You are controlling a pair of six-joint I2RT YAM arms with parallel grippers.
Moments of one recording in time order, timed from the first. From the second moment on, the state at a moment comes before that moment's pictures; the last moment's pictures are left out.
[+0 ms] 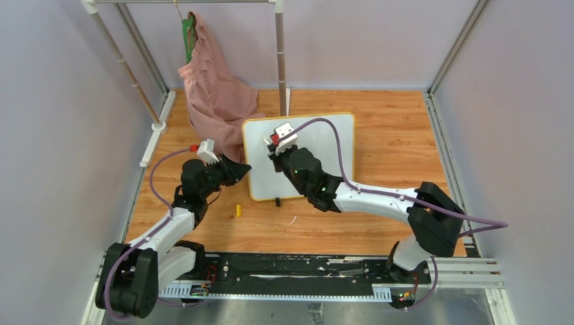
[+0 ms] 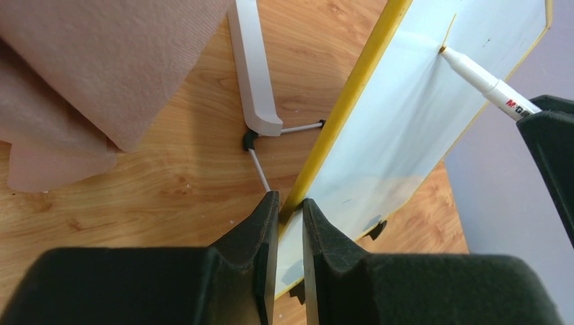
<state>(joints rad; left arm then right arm) -0.18 1.01 0.30 0.47 0.40 -0.70 1.05 1.56 1.01 0.51 0.48 -0.04</state>
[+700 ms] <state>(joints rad) -0.18 1.01 0.30 0.48 0.40 -0.70 1.04 1.48 0.95 0.52 0.48 -0.02</state>
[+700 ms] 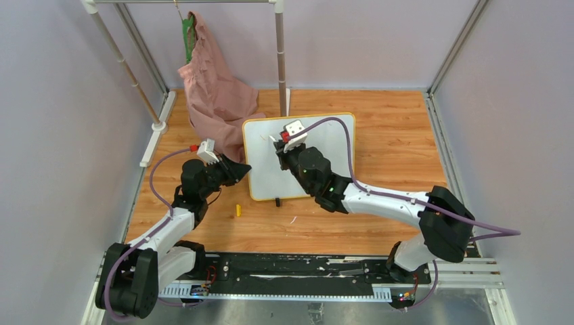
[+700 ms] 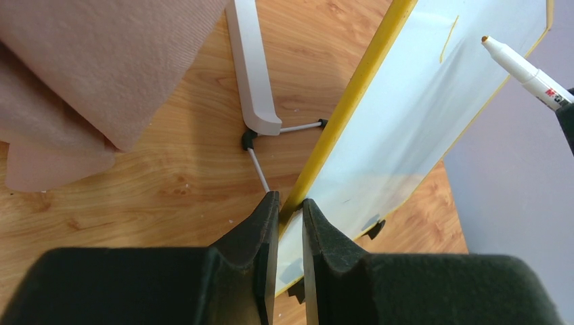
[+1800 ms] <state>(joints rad) -0.18 1.01 0.30 0.48 0.40 -0.70 1.02 1.50 0.96 0.49 0.44 0.07</state>
